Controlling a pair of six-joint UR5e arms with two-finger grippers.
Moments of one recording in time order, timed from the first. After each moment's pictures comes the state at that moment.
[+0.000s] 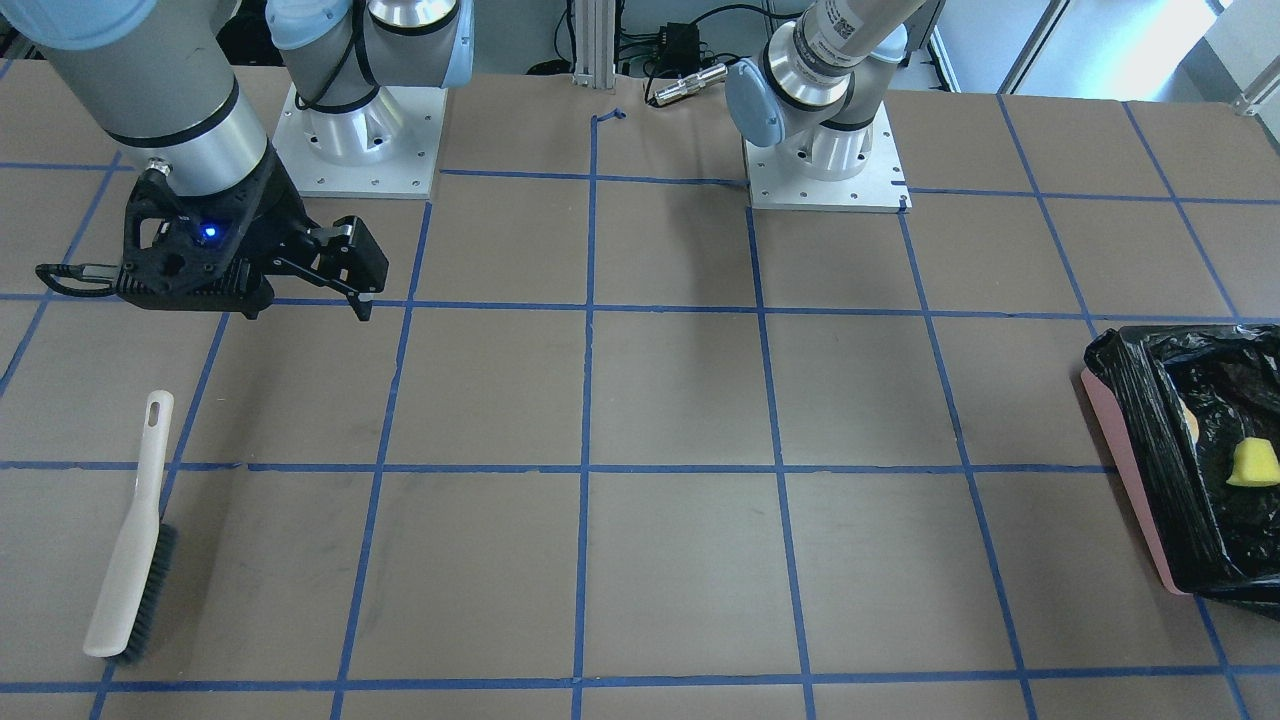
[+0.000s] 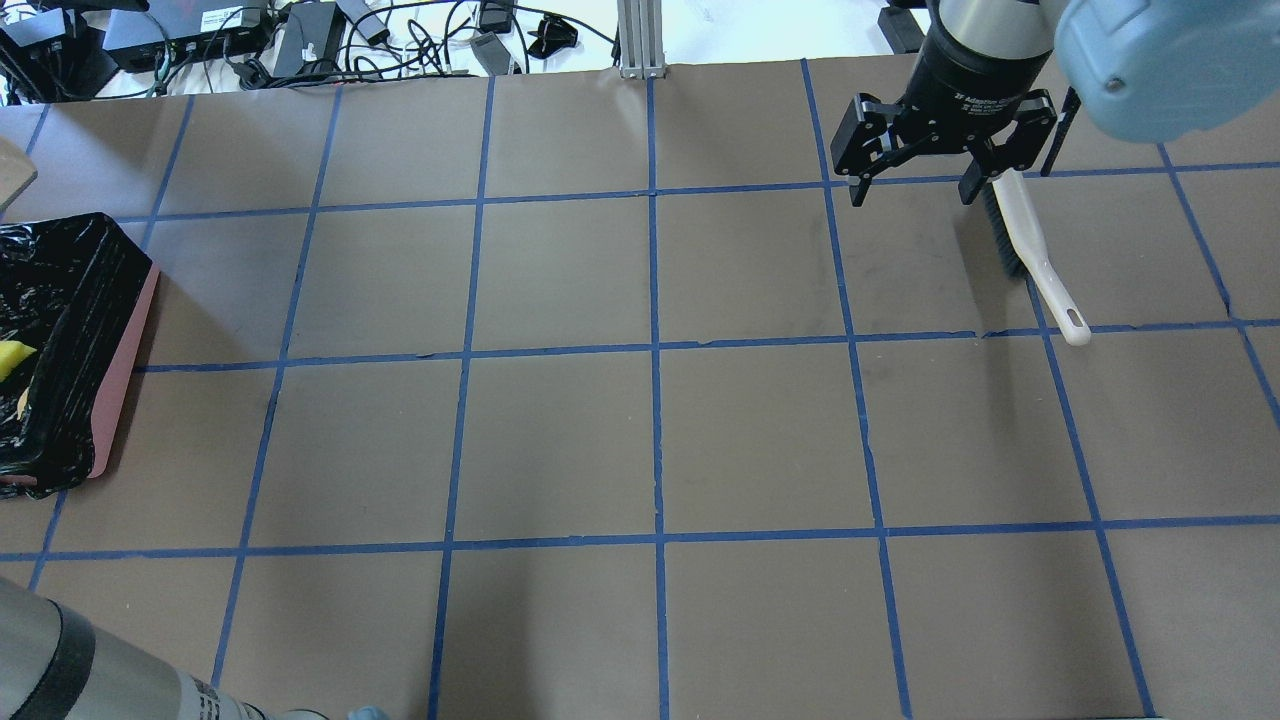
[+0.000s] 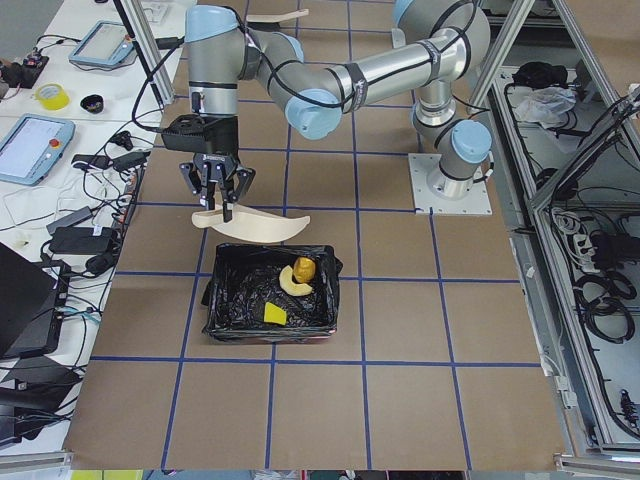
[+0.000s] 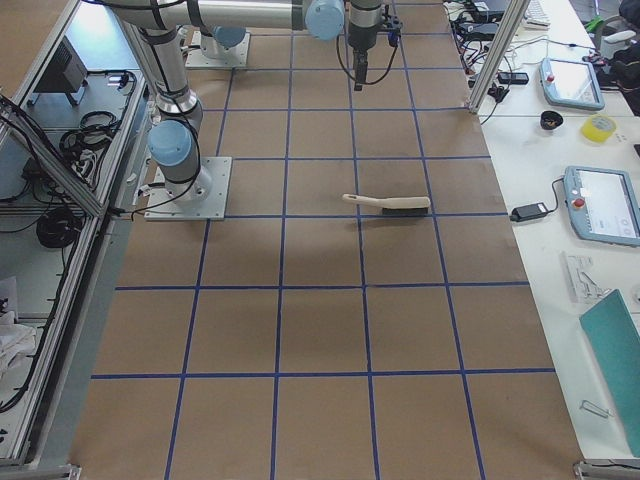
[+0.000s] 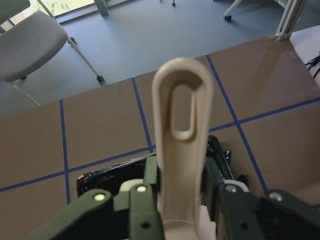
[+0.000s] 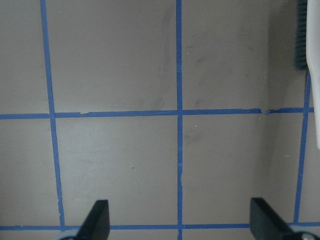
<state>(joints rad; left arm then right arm) -1.02 -1.95 -1.06 -1.31 2.07 -0.64 1.59 -1.47 1.50 -1.60 -1.56 0.03</state>
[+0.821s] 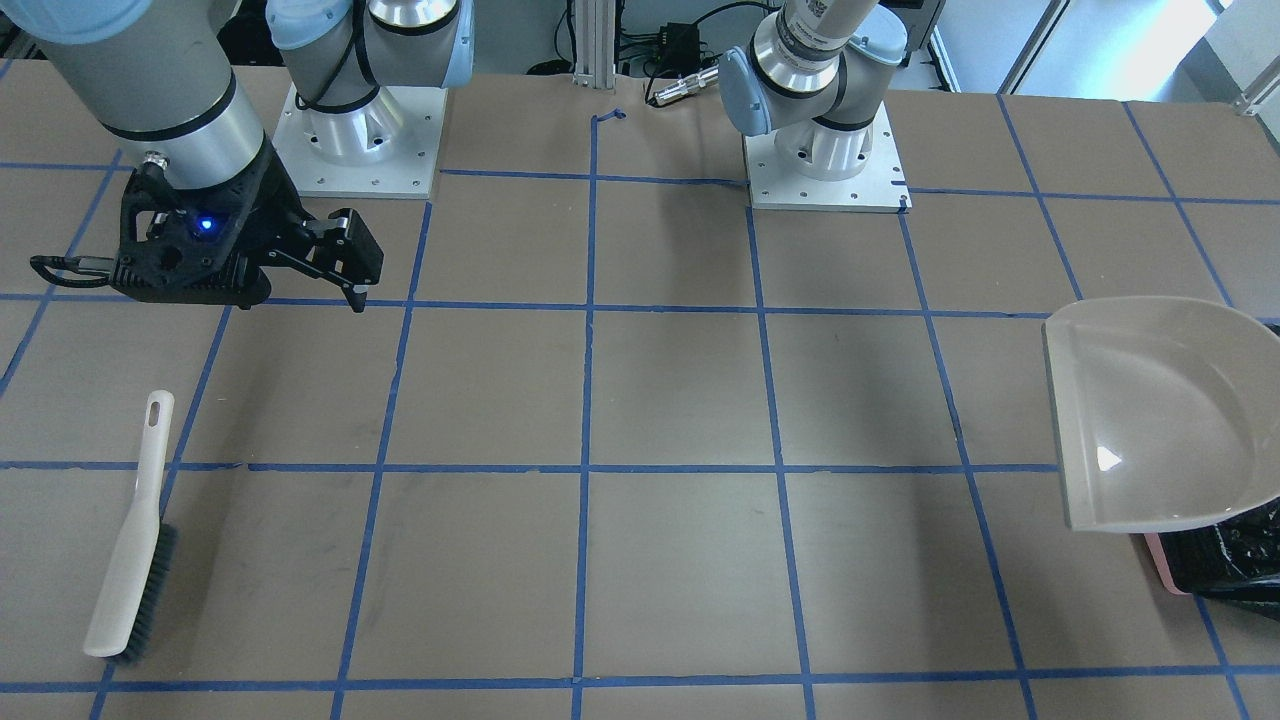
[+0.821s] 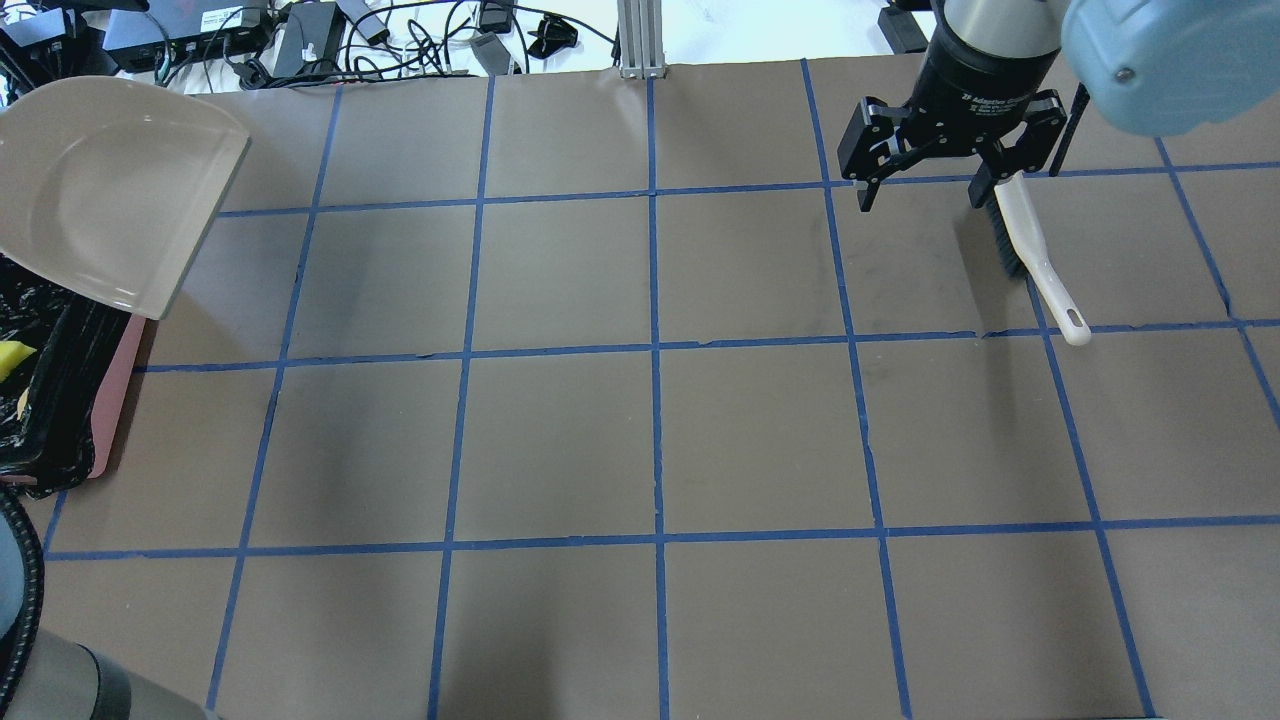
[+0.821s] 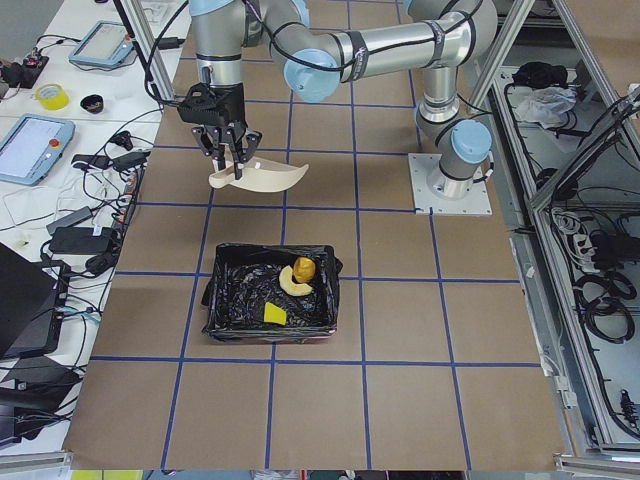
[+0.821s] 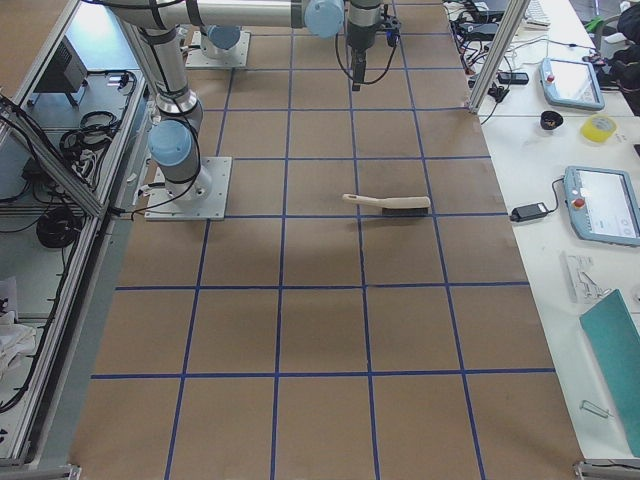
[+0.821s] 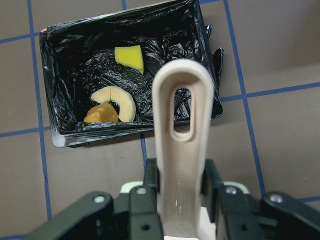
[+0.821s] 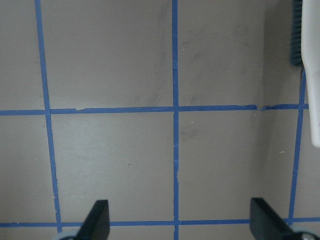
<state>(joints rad) -1.14 -1.93 -1.11 -1.54 1.89 -0.98 1.59 -1.47 1.50 -1.58 -1.56 0.03</state>
